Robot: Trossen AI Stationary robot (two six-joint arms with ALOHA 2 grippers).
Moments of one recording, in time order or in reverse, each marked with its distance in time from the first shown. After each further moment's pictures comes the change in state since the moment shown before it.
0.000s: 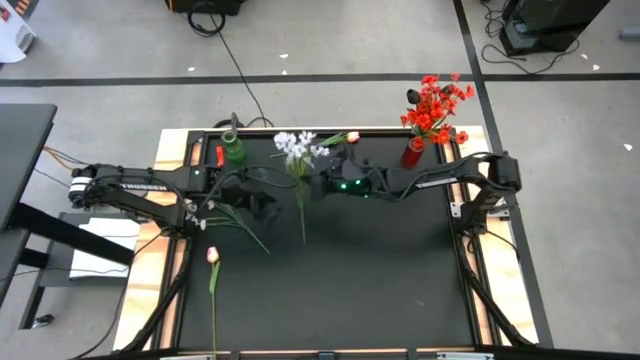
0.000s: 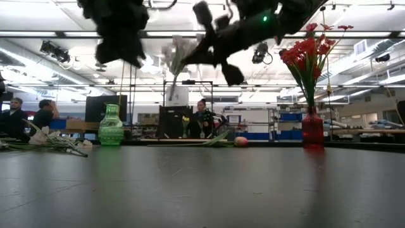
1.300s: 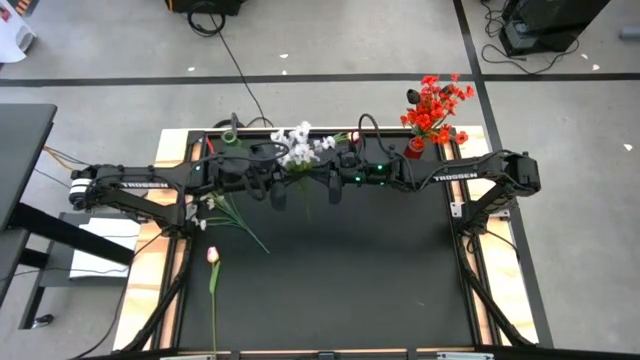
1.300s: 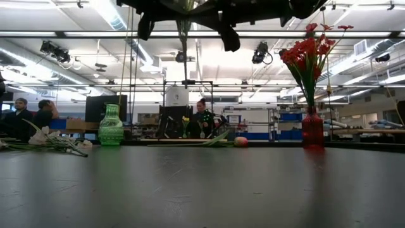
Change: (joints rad) left arm 0.062 0.008 0.001 0.580 -0.067 0.244; right arm -0.032 -0.152 0.001 0.078 -0.251 -0.389
